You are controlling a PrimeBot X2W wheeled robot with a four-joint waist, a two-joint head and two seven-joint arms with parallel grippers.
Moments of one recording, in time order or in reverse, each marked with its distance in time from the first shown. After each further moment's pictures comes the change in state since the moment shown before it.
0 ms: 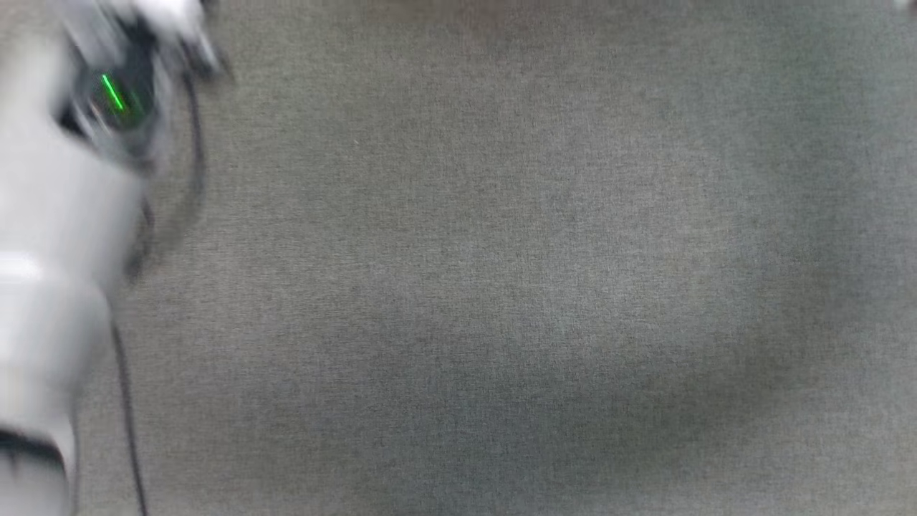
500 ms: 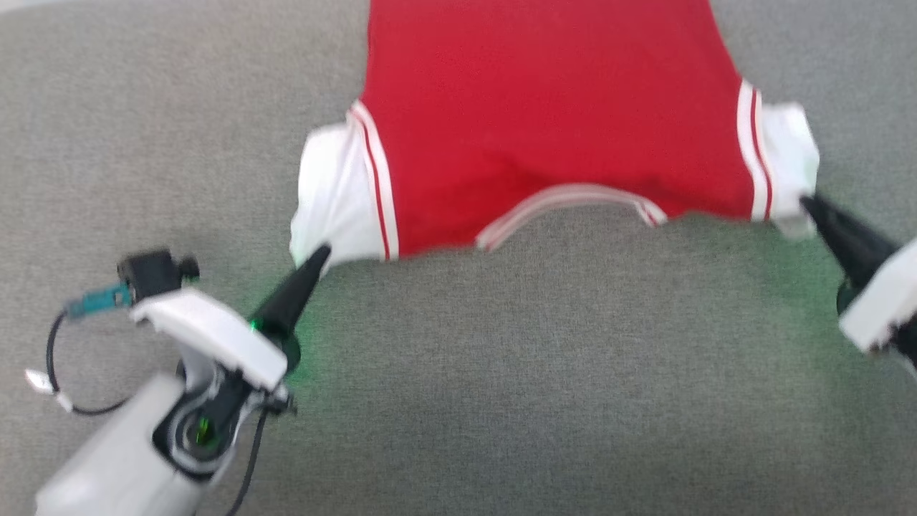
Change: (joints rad) left arm 0.706 0.114 -0.067 -0.427 -0.019 0.000 -0.044; right arm 0.752 -0.189 -0.026 -0.411 0.175 0.000 0.129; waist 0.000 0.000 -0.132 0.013
